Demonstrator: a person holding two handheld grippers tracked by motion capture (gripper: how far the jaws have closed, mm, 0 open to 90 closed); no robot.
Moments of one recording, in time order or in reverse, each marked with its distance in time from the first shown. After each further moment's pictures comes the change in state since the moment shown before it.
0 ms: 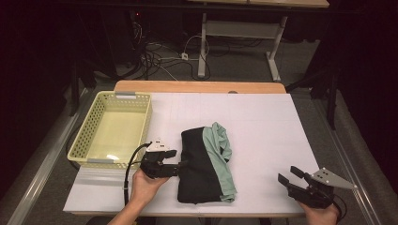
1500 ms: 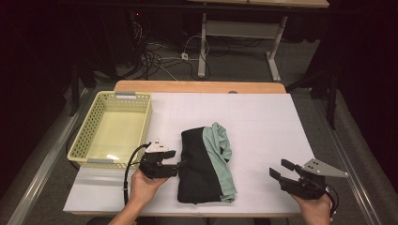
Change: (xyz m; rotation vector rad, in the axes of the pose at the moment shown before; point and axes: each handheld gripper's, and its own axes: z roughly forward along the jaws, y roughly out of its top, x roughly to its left) left arm 0.000 -0.002 -0.003 0.009 0.022 0.006; right arm 0.016 0.030 0.011 0.025 0.070 -0.043
